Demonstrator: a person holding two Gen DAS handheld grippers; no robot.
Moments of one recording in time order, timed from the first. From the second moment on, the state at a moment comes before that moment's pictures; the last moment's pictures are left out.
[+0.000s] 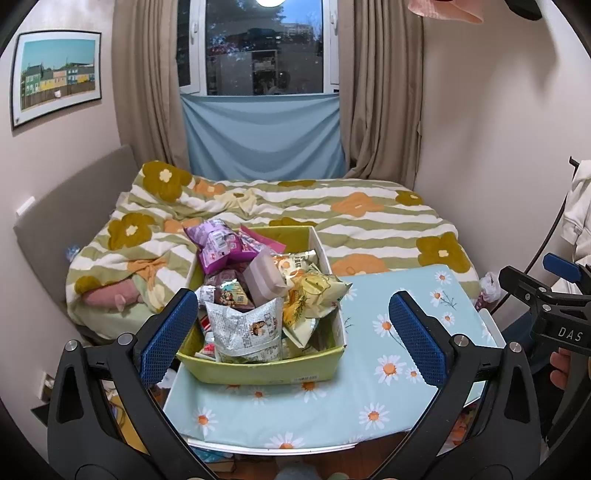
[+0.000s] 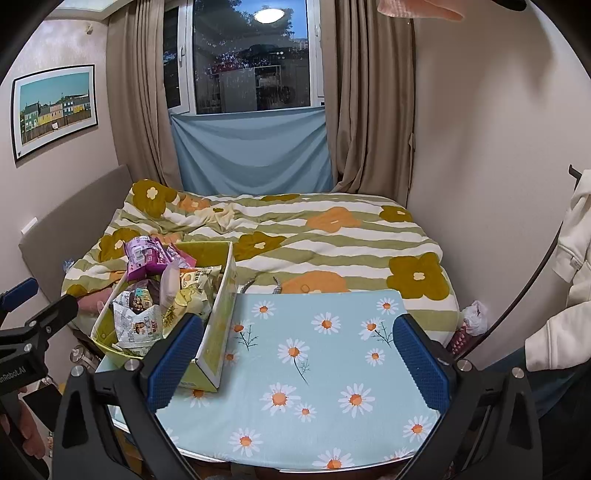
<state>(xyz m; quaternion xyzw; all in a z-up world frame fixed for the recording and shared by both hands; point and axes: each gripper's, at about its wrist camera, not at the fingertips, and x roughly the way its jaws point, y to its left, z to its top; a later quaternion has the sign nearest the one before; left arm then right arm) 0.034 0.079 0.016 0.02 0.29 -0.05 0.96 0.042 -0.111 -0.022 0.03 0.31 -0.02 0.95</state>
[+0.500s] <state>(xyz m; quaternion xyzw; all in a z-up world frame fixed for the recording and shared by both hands) 0.033 0.077 0.015 0.02 0.29 -0.05 0.96 0.041 -0.111 -0.019 0.03 0.32 -0.03 0.95</state>
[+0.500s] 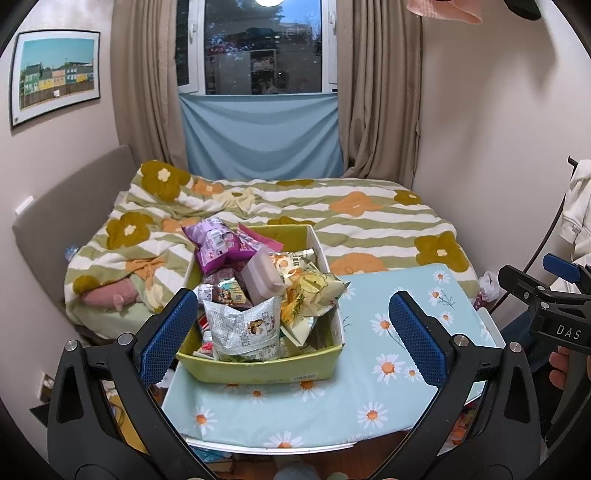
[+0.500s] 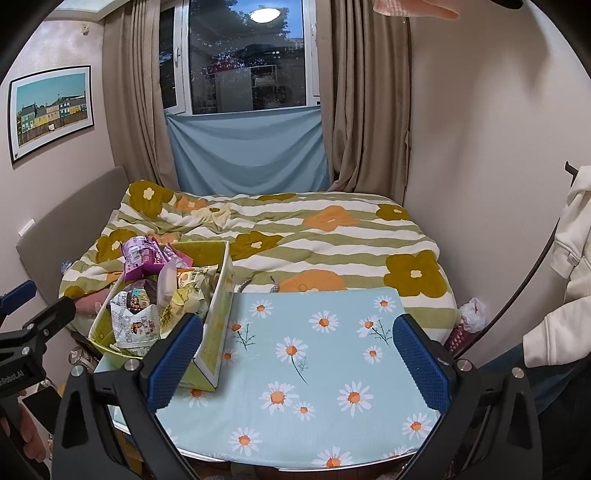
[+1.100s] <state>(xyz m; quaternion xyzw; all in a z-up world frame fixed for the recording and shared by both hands) 0.033 0.074 0.014 0.02 0.29 -0.06 0.95 0.040 -0.111 -0.020 0.03 0.32 -0.03 0.95</state>
